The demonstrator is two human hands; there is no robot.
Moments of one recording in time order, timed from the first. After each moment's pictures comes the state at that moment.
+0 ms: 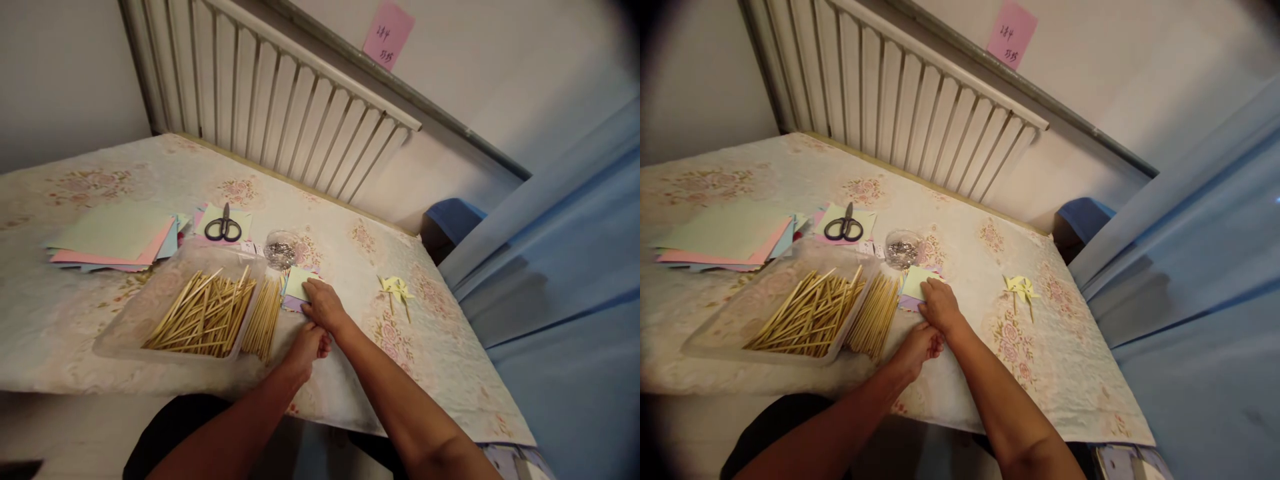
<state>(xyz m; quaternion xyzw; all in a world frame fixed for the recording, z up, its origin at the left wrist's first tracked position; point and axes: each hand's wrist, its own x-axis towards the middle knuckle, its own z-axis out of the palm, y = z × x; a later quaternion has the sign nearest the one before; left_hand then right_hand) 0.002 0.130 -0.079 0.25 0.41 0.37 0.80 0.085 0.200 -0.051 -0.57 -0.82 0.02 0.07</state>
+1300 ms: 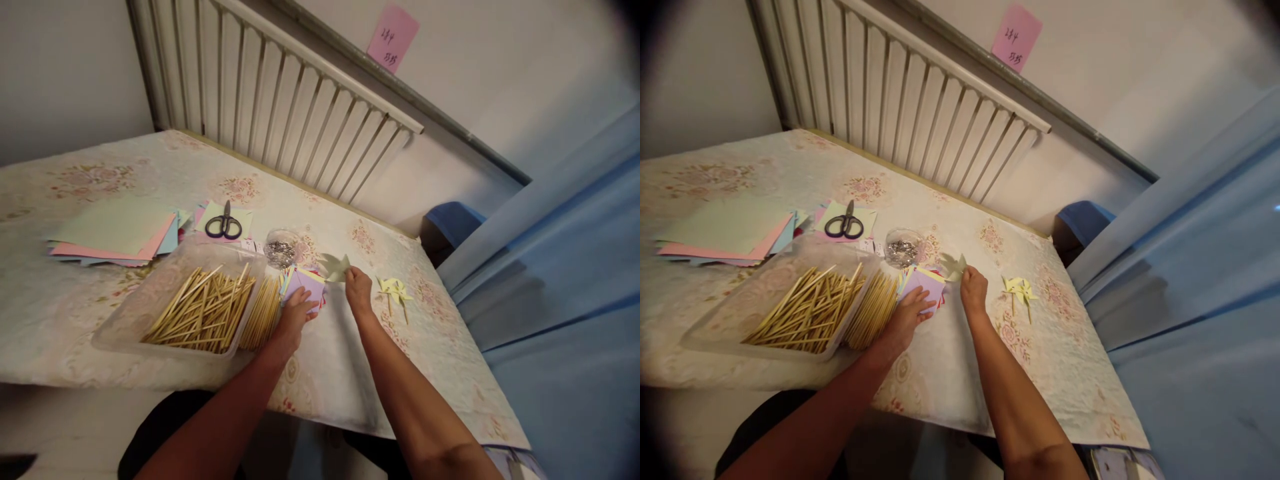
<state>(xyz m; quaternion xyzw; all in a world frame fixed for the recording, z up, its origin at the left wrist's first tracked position) -0.016 0.174 -0.072 0.24 0.40 0.49 0.74 0.150 0.224 -0.032 -0.73 -0.58 0.03 0.36</state>
